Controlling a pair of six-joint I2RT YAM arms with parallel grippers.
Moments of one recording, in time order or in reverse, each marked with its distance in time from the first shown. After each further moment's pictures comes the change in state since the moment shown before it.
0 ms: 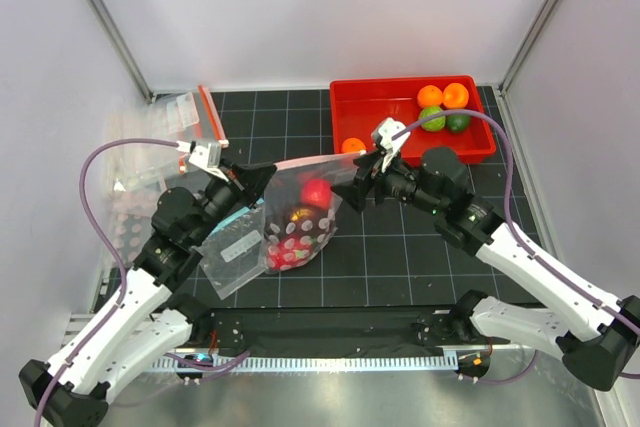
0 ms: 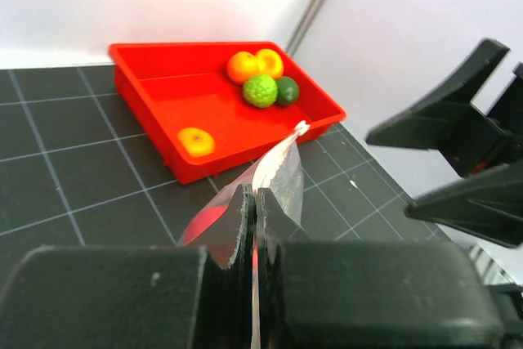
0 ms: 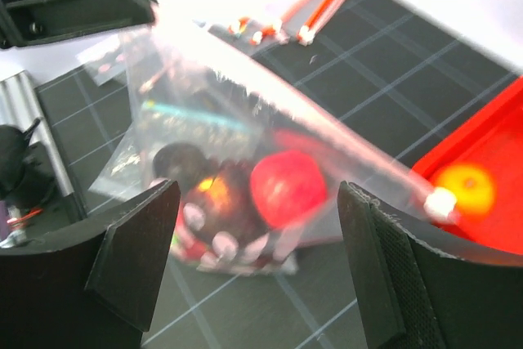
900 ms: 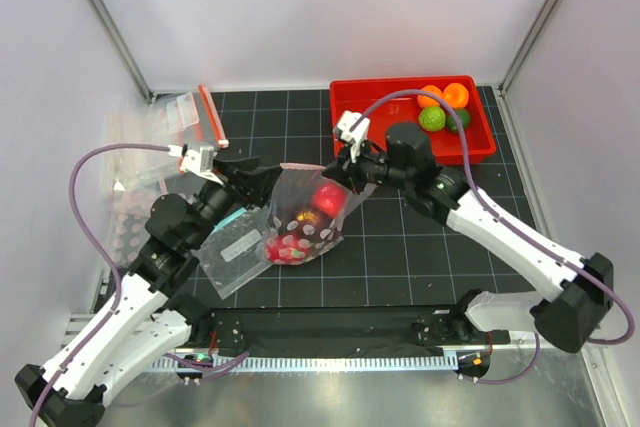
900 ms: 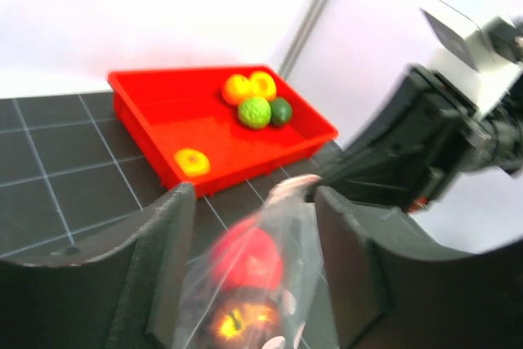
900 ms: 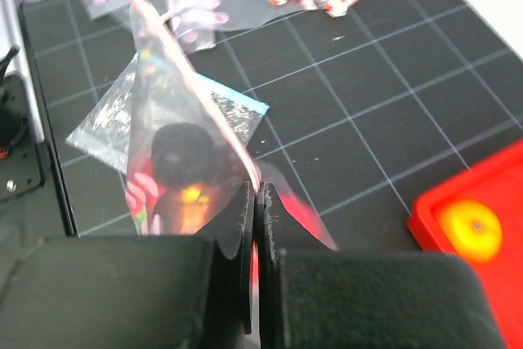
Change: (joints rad) left arm -0.032 -0.022 0.000 0.031 -0.017 0.017; right arm -0.015 0.291 0.191 -0.064 -0.170 -0.225
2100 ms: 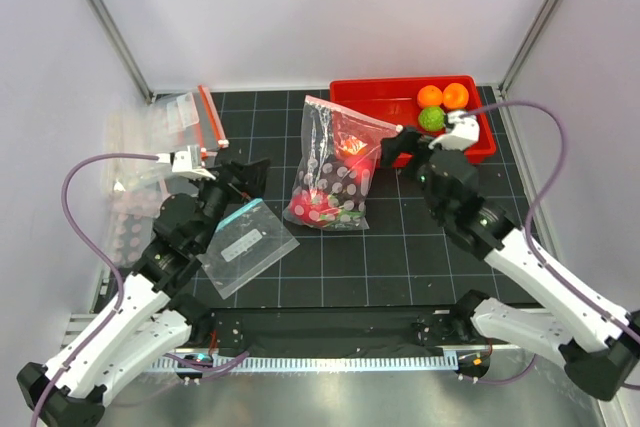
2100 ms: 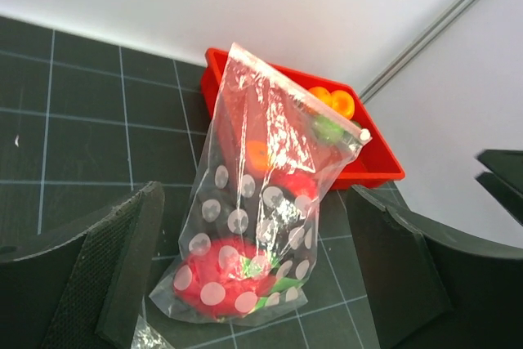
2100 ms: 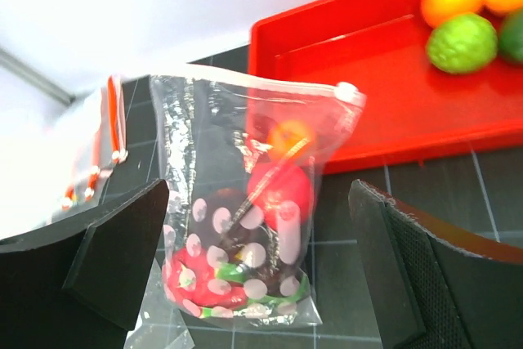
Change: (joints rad) left arm -0.001 -0.013 -0.033 -0.073 -0.331 -0.119; right arm -0.024 -0.308 -0.175 -0.009 0.964 0.660
